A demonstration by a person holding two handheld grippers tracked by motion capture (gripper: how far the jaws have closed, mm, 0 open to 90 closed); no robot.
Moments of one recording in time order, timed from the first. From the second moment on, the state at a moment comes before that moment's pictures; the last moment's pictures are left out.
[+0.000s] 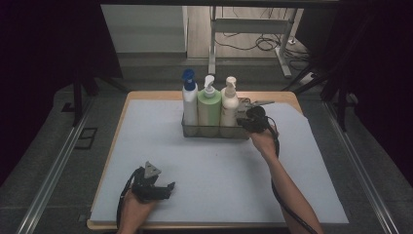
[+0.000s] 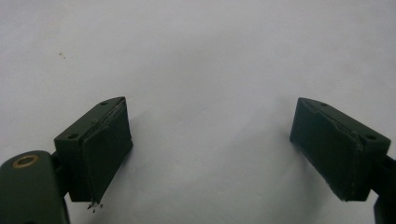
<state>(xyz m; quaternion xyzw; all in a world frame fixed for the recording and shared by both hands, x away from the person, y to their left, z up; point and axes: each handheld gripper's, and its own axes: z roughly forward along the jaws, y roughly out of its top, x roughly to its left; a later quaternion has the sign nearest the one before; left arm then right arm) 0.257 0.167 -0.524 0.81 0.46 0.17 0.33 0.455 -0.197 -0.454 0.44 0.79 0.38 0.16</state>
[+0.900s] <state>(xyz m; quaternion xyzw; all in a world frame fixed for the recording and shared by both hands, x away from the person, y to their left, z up) 0.257 0.167 -0.524 0.81 0.46 0.17 0.33 0.448 -0.199 -0.449 0.44 0.79 0.38 0.18</state>
